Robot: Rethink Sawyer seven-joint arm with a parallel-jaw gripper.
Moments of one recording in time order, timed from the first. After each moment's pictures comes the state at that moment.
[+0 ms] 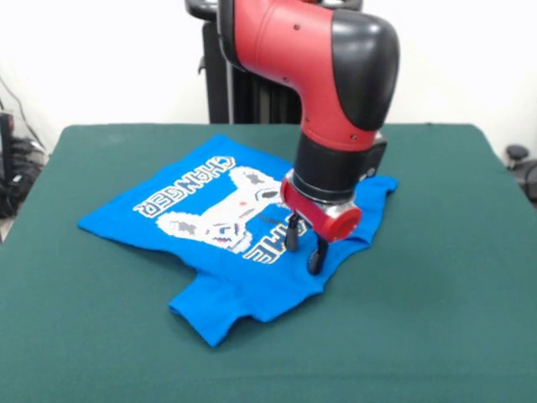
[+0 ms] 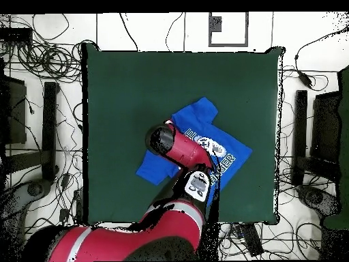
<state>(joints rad) 0.11 -0.26 -0.32 1.56 0.54 0.26 2.22</state>
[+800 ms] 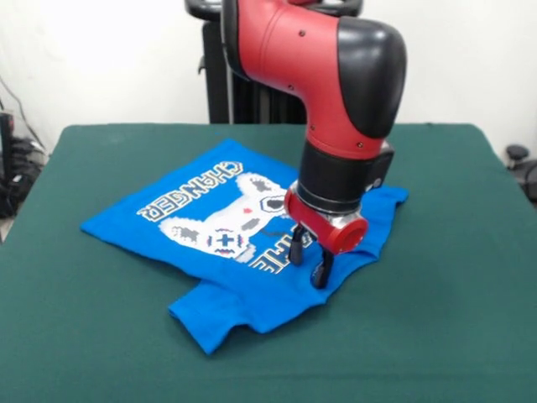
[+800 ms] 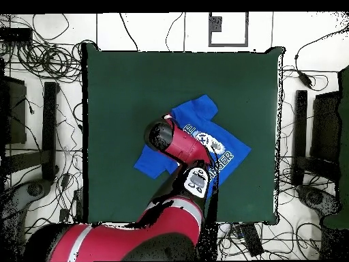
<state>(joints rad) 0.11 -0.25 -0.31 1.54 0.55 0.23 2.22</state>
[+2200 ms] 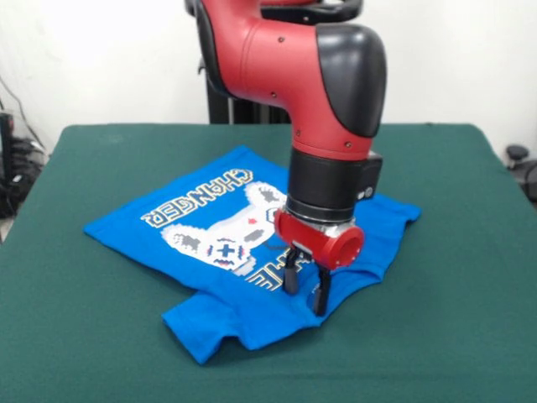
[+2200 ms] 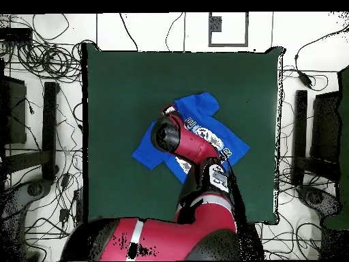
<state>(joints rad) -0.06 -0.31 -0.10 1.58 0.36 -0.02 2.22</state>
